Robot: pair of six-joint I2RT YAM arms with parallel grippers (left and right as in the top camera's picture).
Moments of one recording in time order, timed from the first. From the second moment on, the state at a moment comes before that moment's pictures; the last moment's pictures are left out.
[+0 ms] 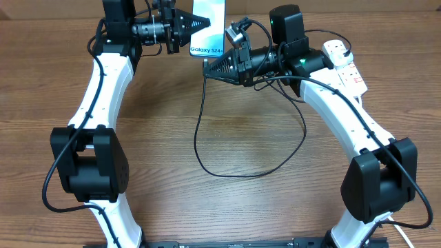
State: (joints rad) left arm -0.05 2.03 1.75 -0.08 1.34 -1.20; right arm 0.35 1.88 1.60 -0.29 -1.31 0.86
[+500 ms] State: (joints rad) left arm -0.04 2.03 1.75 -0.08 1.34 -1.20; right arm 0.35 1.88 1.60 -0.29 -1.32 0.86
